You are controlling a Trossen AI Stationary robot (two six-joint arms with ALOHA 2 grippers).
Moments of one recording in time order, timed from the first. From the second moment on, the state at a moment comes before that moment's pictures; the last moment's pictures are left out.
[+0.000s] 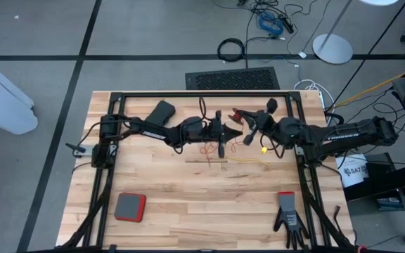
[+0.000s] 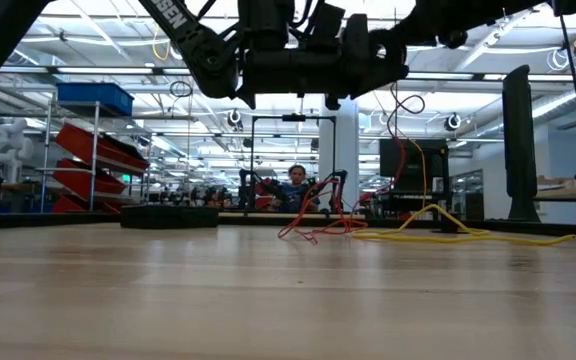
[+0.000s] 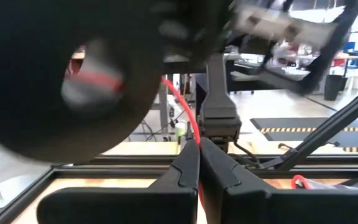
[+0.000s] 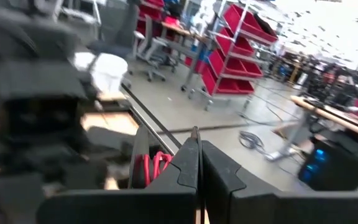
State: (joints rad) left arm 0.12 2.02 1.21 0.91 0.12 0.04; right arm 0.01 0.95 0.63 0.27 0.68 -0.23
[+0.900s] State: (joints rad) left arm 0.14 1.82 1.21 0.45 0.05 0.24; right arm 0.02 0.88 0.63 -0.06 0.78 -0.12
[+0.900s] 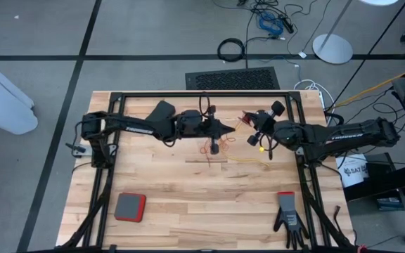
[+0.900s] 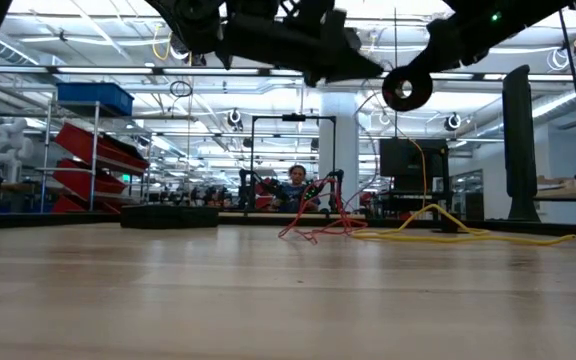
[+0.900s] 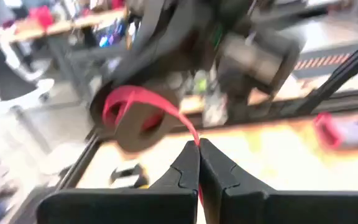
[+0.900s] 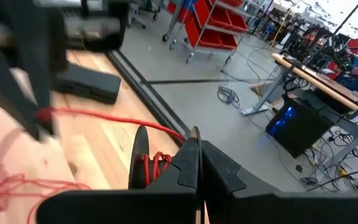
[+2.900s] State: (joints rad) left arm 0.06 1.76 1.28 0.09 -0.05 0.36; right arm -0.09 1.02 0.63 0.10 0.68 -0.20
